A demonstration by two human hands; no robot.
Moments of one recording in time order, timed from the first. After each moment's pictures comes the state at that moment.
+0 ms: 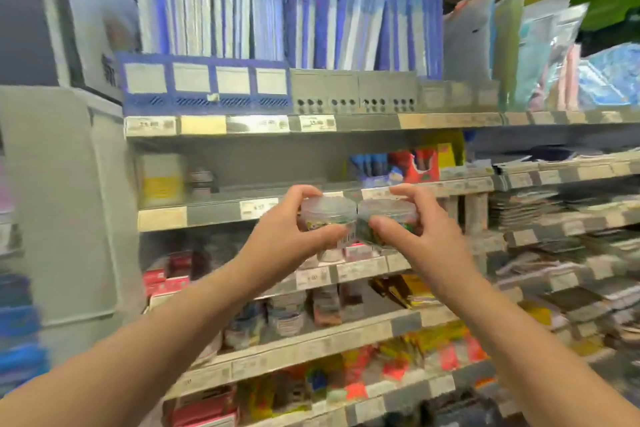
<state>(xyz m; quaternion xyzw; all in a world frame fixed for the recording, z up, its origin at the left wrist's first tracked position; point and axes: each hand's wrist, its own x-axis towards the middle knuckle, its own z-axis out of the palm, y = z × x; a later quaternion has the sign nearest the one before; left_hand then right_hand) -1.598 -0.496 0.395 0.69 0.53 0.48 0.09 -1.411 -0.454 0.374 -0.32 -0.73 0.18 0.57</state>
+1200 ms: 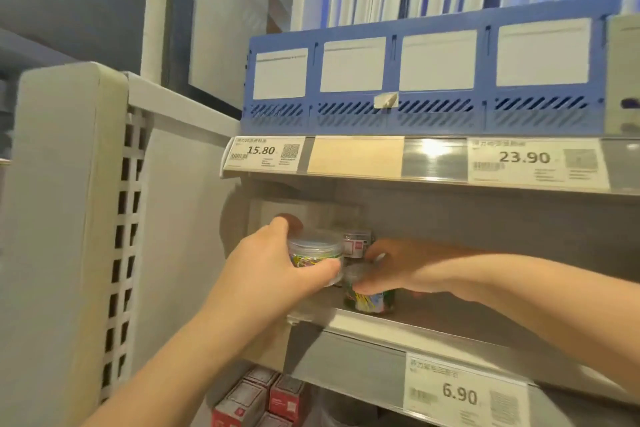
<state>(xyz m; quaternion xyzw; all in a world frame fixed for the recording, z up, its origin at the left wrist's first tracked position) -1.854 -0.336 0.437 0.39 0.78 0.43 -0.26 -1.764 -0.173 0.470 -0.17 -0.96 0.20 0.12</state>
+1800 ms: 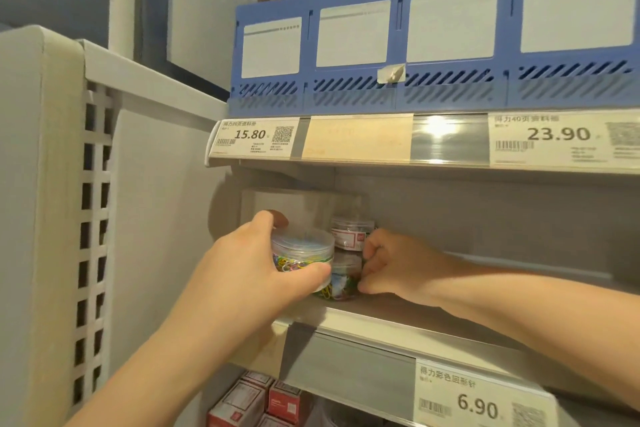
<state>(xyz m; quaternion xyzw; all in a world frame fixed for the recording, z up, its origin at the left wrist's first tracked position) -1.854 -0.346 0.434 0.38 0.79 0.40 -0.27 -1.788 -0.161 0.446 -0.14 -0.93 0.26 0.20</state>
